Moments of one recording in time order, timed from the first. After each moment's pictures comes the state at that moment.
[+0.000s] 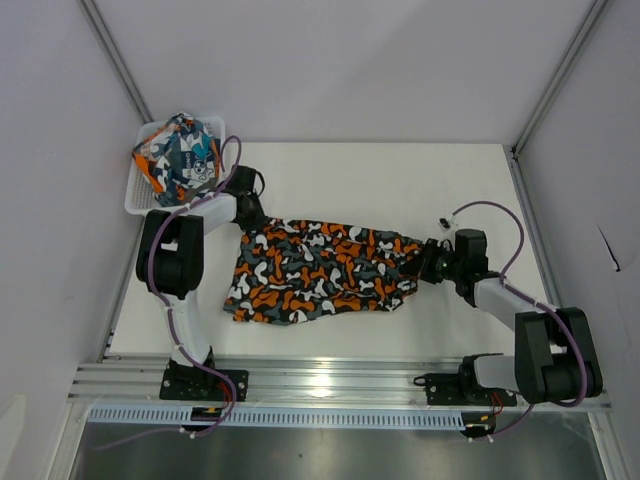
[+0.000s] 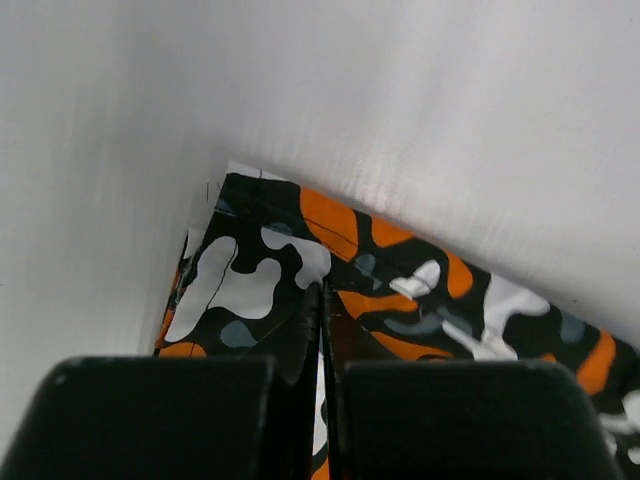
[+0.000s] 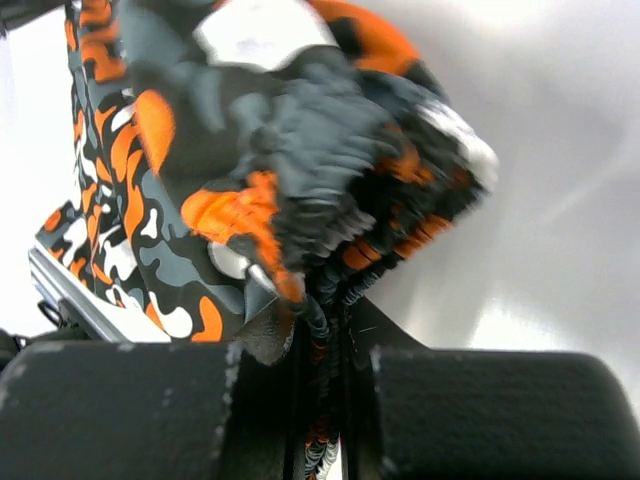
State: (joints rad) left arm -0.18 1.97 1.30 -0.37 -0.04 -0.53; right arm 0.13 1.31 0.48 0.13 -0.54 0.50
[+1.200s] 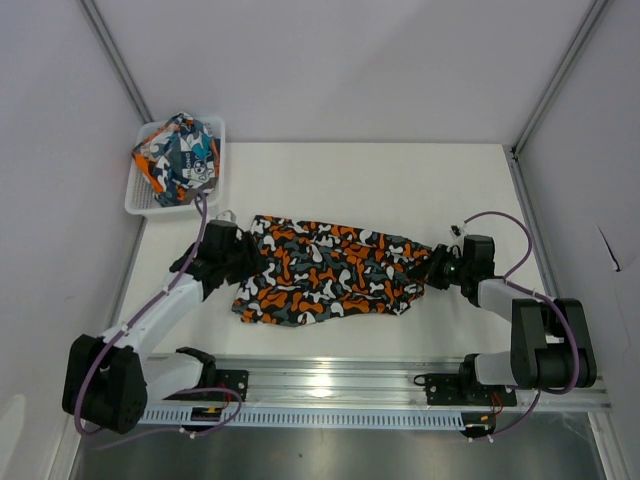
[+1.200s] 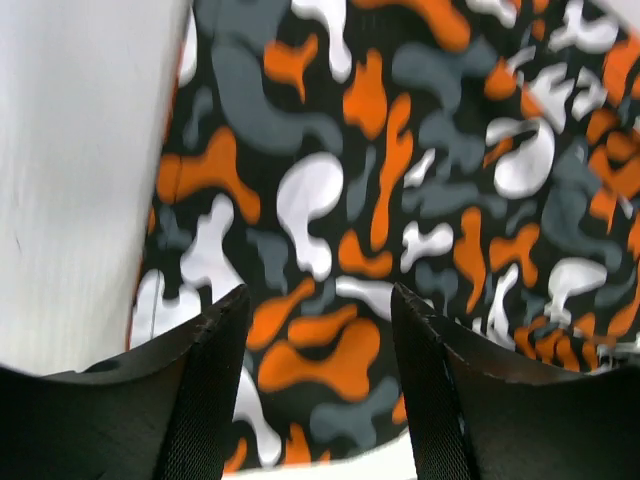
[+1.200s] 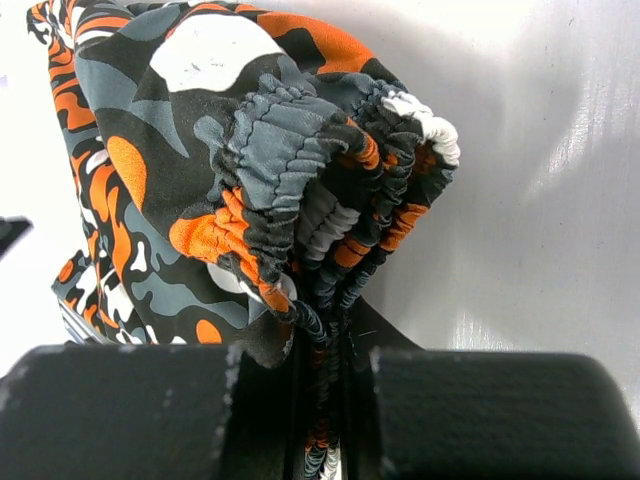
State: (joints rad) left arm -0.29 1.14 0.67 -0.37 0.02 -0.64; right arm 0.01 1.36 0.44 0.16 -0.56 0.55
